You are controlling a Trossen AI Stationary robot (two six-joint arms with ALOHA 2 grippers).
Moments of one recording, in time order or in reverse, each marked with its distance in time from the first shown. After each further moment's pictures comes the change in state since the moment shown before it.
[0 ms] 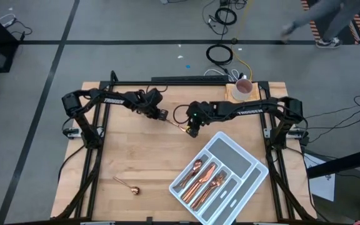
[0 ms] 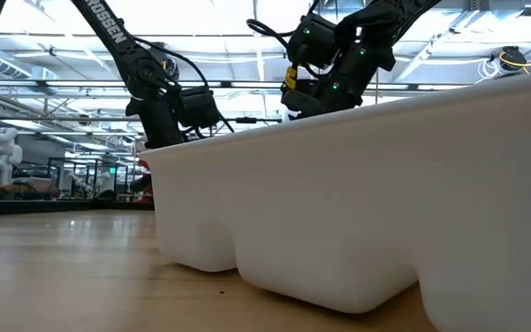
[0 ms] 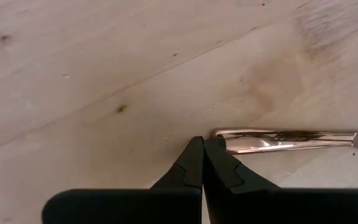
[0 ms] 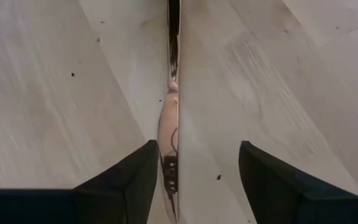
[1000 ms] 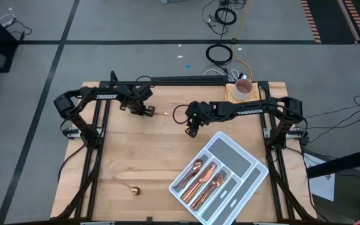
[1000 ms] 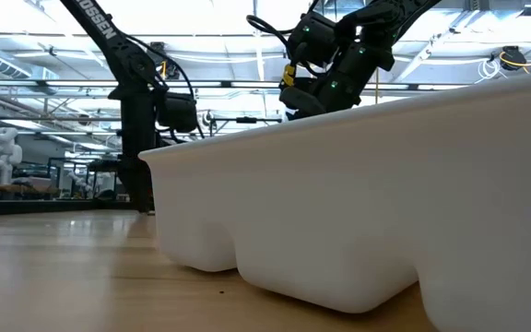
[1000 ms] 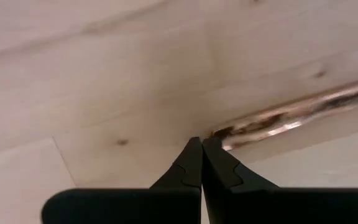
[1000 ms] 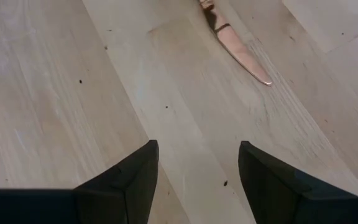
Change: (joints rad) left arm 0.130 -0.133 0.017 -0.322 -0.134 0.035; right arm 0.001 0.000 0.000 0.023 -0.005 0.010
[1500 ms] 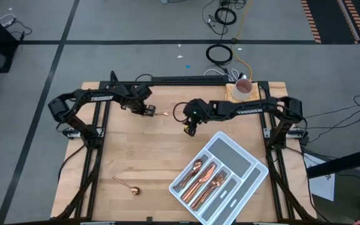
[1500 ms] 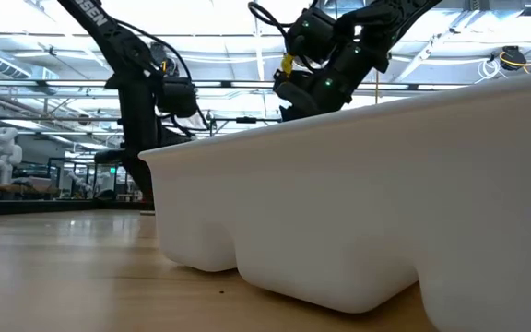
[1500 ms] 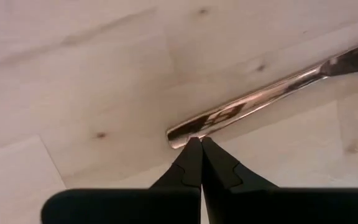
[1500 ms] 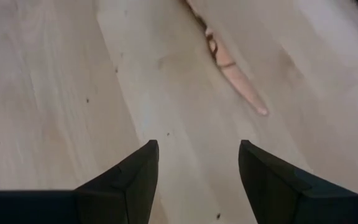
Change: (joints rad) left arm -0.027 -0.083 0.004 -0.003 0.032 0.017; right arm -0.010 0.002 0.000 0.096 0.000 -0.132
